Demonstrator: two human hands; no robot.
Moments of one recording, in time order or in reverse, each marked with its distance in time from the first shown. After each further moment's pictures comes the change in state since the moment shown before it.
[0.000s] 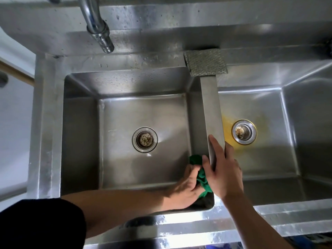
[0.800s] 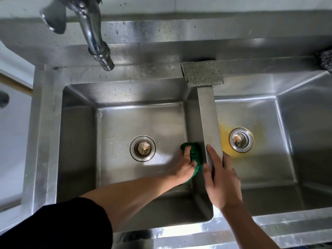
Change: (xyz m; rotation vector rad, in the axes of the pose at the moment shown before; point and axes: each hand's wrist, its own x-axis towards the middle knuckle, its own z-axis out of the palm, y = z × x) left_hand 0.070 0.020 -0.053 0.078 0.163 -0.284; right_hand -0.001 -0.002 -0.001 -0.021 -0.003 0.002
